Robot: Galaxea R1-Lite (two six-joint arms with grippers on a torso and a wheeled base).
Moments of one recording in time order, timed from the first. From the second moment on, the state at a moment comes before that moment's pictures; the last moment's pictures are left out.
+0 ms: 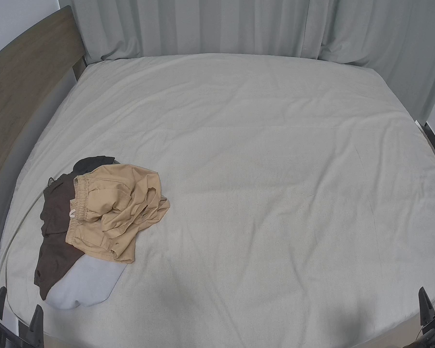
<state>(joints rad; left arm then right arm) 0.00 0.02 -0.02 0.00 0.01 0.01 0.00 0.02 -0.02 0.00 0.00 0.00</state>
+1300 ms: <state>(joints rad) 0.01 0.02 -0.02 -0.01 0.01 -0.01 0.00 0.02 -0.02 0.00 0.00 0.00</state>
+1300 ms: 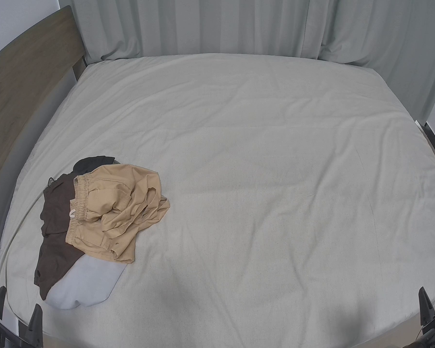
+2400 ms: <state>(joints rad) -0.06 0.24 -0.10 -0.12 -0.03 -0.06 0.00 0.02 -0.02 0.00 0.00 0.01</state>
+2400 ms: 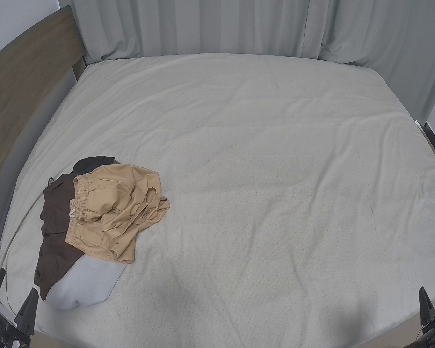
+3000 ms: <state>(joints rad) -0.12 0.45 -0.19 -0.13 -0.12 -0.29 0.00 0.02 -0.02 0.00 0.00 0.01</state>
